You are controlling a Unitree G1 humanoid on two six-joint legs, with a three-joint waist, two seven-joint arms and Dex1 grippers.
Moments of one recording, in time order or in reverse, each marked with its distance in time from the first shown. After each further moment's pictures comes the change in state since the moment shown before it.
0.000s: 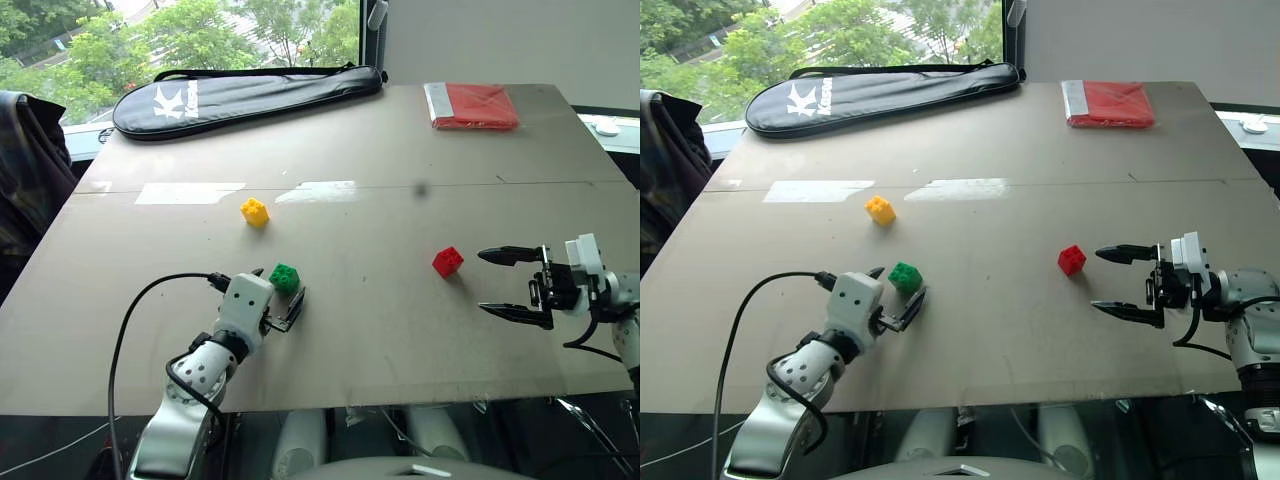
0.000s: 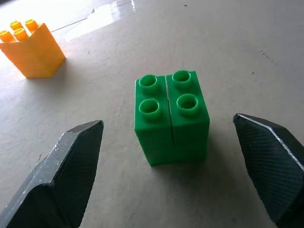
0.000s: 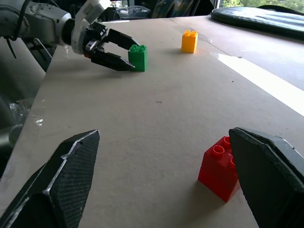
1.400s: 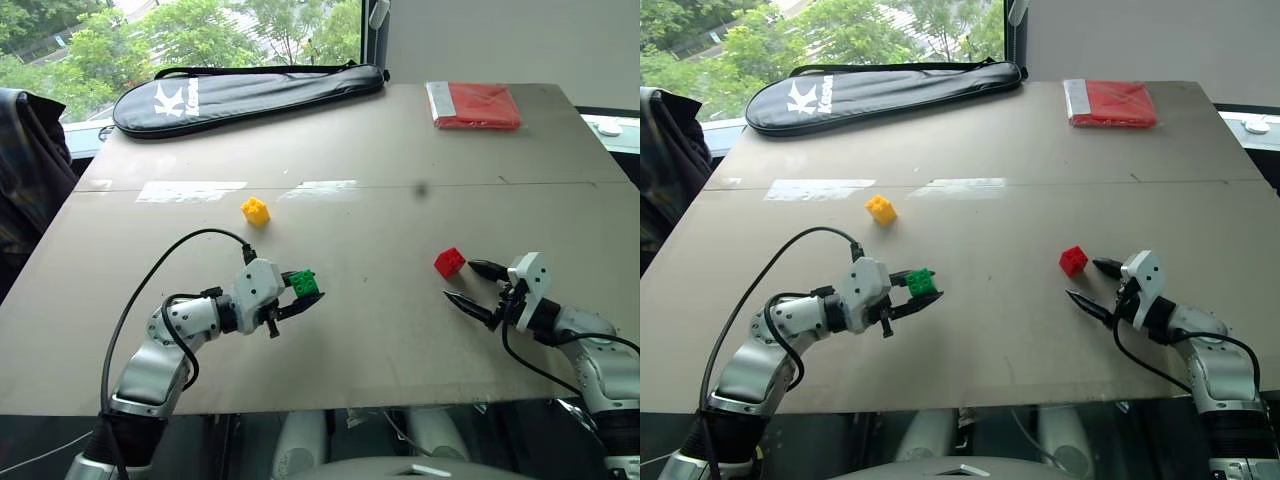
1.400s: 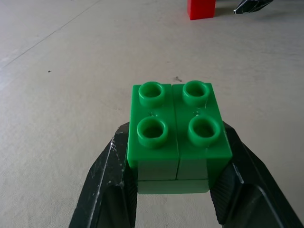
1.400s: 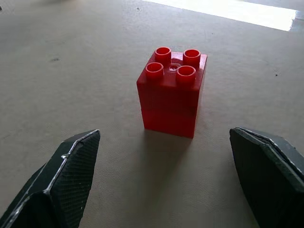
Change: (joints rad) left arm -0.304 0.229 -0.049 0.326 -0.182 -0.284 -0.643; right arm 0.202 0.201 0.026 -0.226 -0.245 0.196 -0.611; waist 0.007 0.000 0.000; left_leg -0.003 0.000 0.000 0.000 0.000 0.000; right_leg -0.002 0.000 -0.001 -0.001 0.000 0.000
